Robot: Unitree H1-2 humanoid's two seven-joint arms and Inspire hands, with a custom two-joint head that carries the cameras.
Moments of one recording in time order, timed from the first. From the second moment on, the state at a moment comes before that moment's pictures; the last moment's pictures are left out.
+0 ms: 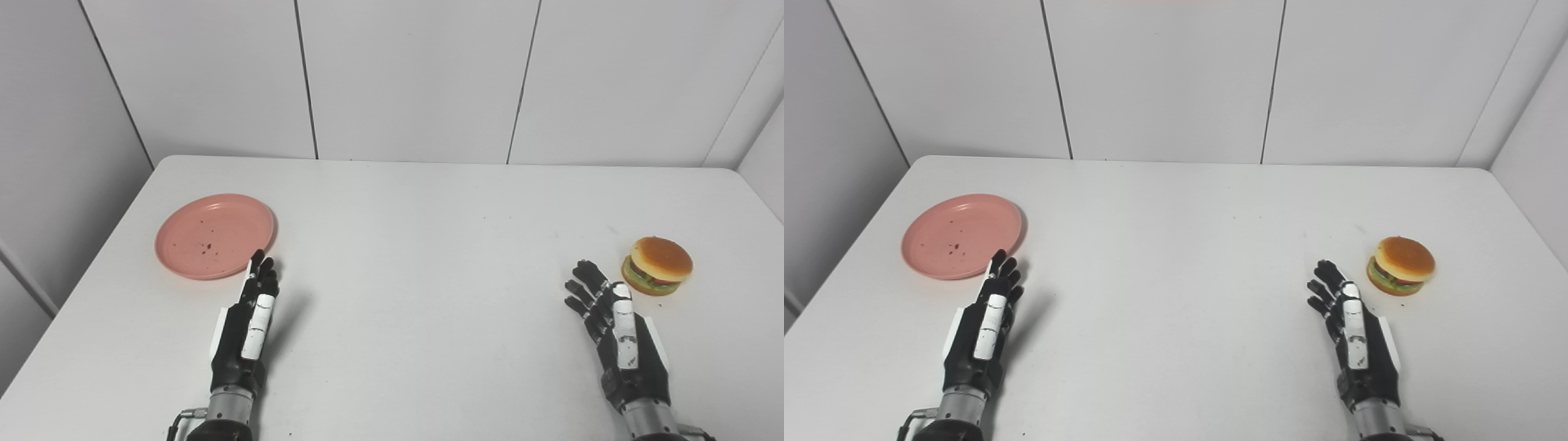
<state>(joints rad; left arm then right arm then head) 0.04 0.01 0.05 -0.08 -0.07 -0.04 0.00 -0.03 -0.09 -0.08 -0.06 0.21 0.05 0.08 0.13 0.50</state>
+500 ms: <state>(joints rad) 0.02 -0.02 0.04 -0.02 -0.01 -0.14 0.03 -0.07 -0.11 -0.11 0.02 0.24 -0.02 0.12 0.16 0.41</state>
